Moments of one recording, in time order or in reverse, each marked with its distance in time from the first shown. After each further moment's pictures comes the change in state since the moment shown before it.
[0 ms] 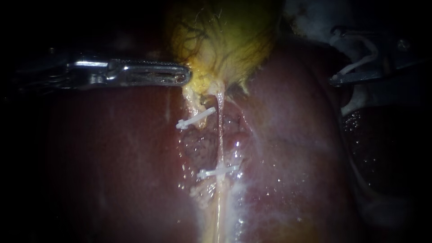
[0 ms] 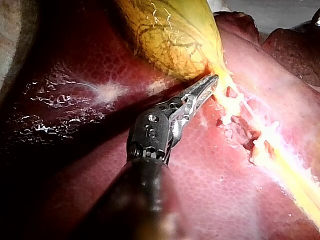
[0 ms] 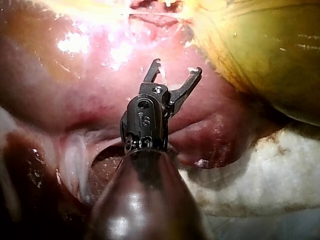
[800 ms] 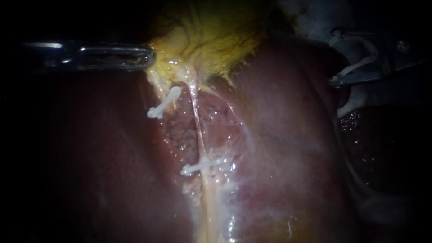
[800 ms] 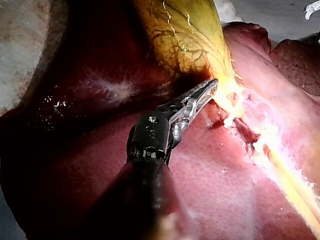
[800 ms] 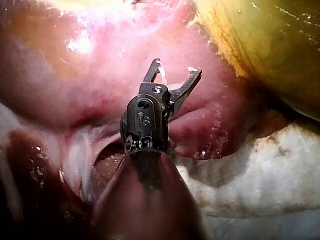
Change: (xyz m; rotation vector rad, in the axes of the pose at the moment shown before) right arm 0.000 0.000 0.000 0.021 0.012 0.001; left arm -0.007 -0.001 -0.010 -0.021 -0.065 -0.029
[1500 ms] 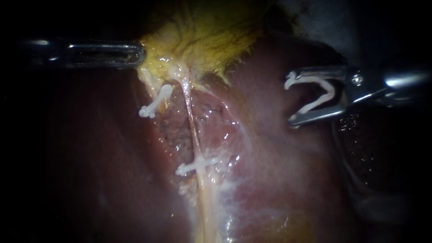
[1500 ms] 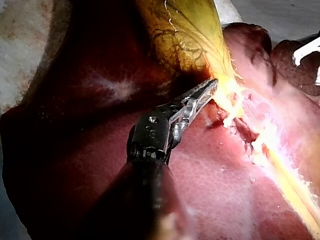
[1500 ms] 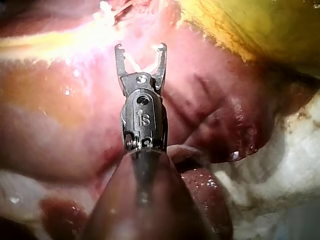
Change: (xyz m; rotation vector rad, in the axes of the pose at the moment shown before) right arm 0.002 -0.006 0.008 0.246 0.148 0.408; left arm -0.001 -0.001 -0.001 -0.002 -0.012 0.001
